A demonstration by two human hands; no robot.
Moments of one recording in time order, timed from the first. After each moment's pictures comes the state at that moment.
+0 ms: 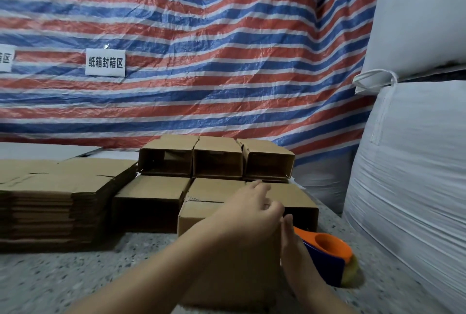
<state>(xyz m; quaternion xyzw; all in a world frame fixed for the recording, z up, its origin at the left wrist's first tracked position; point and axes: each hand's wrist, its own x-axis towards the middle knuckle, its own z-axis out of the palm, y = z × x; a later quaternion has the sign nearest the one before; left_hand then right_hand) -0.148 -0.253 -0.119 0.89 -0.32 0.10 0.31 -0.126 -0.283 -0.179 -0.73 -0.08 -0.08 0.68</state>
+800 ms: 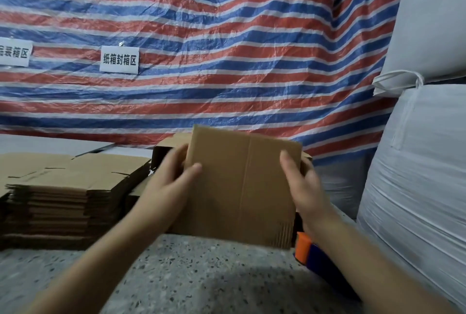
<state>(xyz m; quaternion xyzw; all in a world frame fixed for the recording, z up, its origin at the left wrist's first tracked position) -0.132 -0.126 -0.112 0.70 -0.23 0.17 0.65 -0.136 -0.359 -0.107 -0.69 -0.08 -0.25 0.67</state>
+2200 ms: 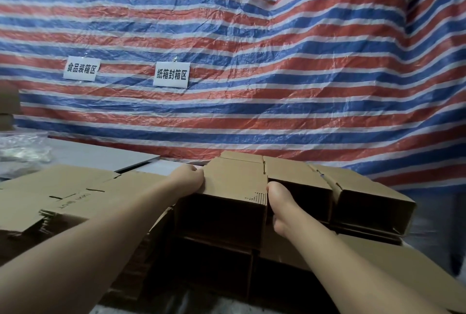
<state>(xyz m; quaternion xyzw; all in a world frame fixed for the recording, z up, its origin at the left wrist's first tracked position) 0.108 -0.028 -0.089 0.90 0.06 0.14 0.41 0.098 -0.237 -0.110 -0.72 0.03 -0.03 0.69</state>
